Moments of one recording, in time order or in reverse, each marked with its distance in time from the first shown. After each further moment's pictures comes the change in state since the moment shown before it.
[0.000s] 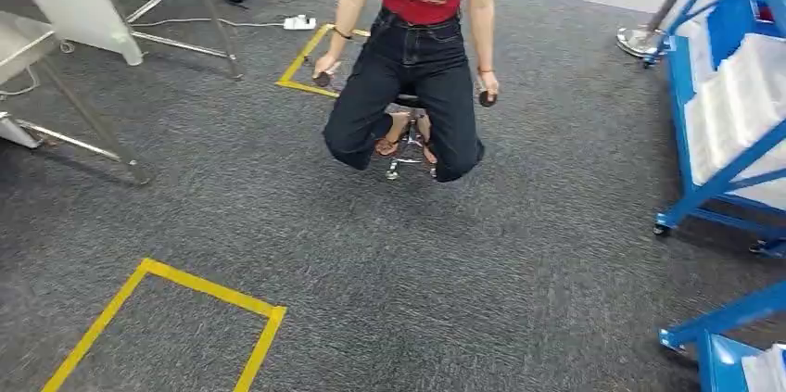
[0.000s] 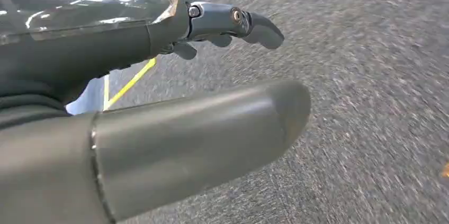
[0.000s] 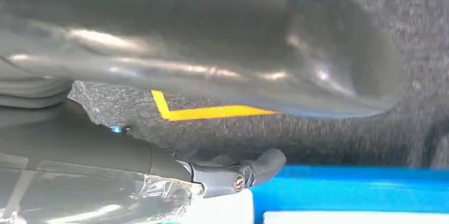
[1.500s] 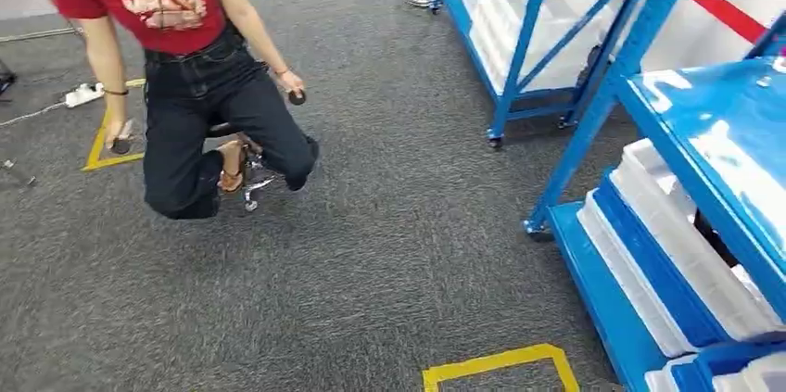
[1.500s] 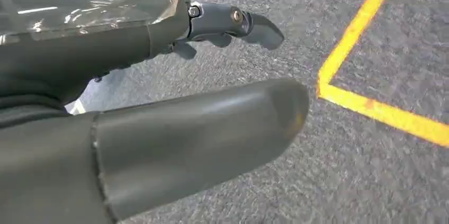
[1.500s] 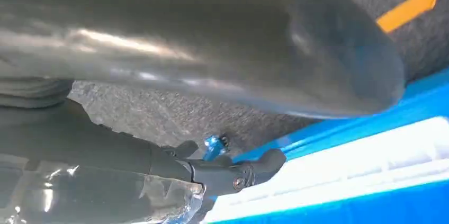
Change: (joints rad) left arm -0.014 0.007 -0.006 0.000 -0.024 -0.009 -0.002; right arm 0.011 0.002 0.006 0.005 0.027 -0.004 0.057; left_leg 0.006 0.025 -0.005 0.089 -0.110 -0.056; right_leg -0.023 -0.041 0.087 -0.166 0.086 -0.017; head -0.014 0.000
